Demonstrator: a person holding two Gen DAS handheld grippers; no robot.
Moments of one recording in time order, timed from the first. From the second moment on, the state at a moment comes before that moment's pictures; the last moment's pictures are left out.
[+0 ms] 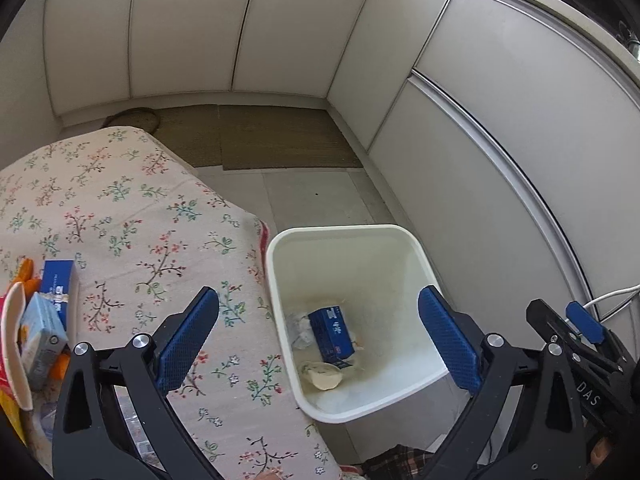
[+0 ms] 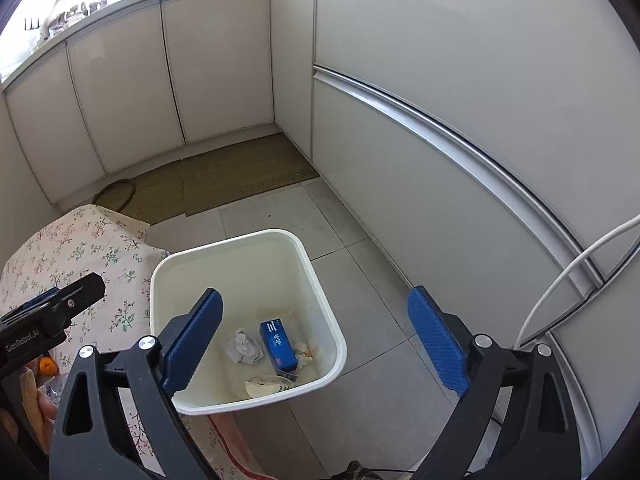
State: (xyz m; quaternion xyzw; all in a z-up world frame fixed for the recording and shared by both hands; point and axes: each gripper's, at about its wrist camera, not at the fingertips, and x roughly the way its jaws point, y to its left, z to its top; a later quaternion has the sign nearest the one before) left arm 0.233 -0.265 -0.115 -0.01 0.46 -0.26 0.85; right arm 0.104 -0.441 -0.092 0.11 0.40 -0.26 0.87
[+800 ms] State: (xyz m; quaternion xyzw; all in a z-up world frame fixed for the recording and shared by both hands) left arm 0.208 -0.103 -0.083 0.05 0.44 -0.08 0.89; right arm 0.150 -0.306 -0.077 0.04 0.40 -0.13 0.91
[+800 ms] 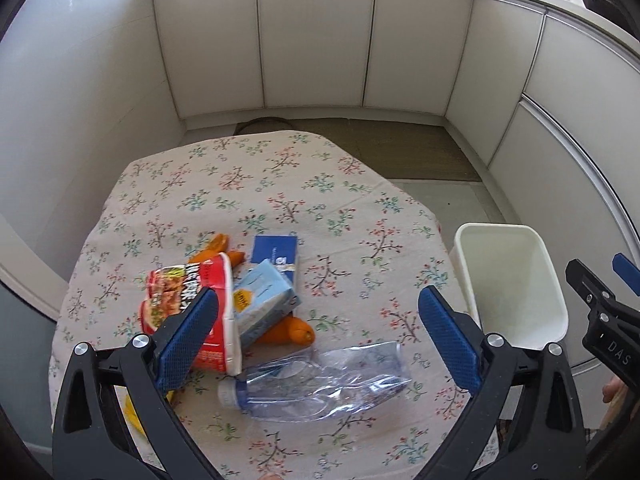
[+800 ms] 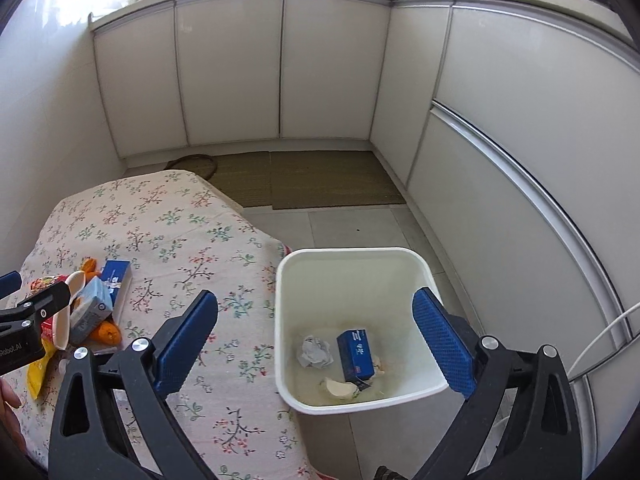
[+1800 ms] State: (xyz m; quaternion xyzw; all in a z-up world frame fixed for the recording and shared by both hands) left arm 0.223 0.069 -0.215 0.11 0.64 -0.06 0.76; right arm 0.203 -0.122 -0.115 -0.04 0.45 0.03 0.89
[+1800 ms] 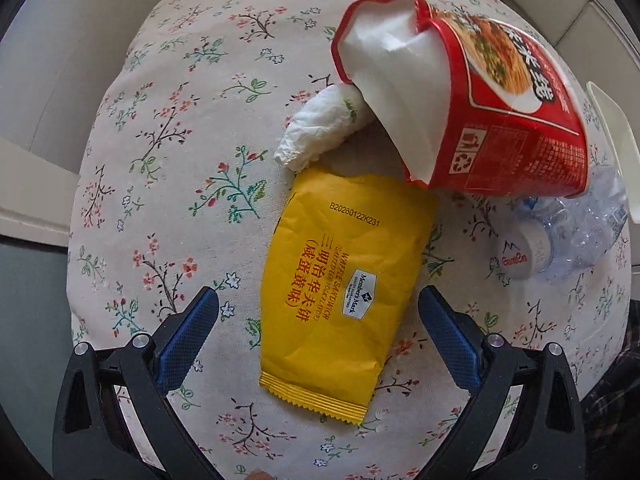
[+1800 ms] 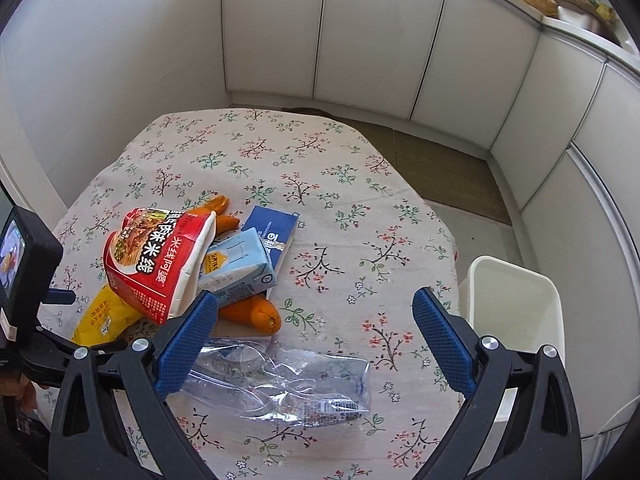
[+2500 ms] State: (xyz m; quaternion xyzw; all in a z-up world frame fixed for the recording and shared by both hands) left arm 0.189 0.114 -0.187 0.03 0.63 -0.06 0.77; right arm 0.215 -0.091 -0.125 -0.03 0.46 0.05 0.88
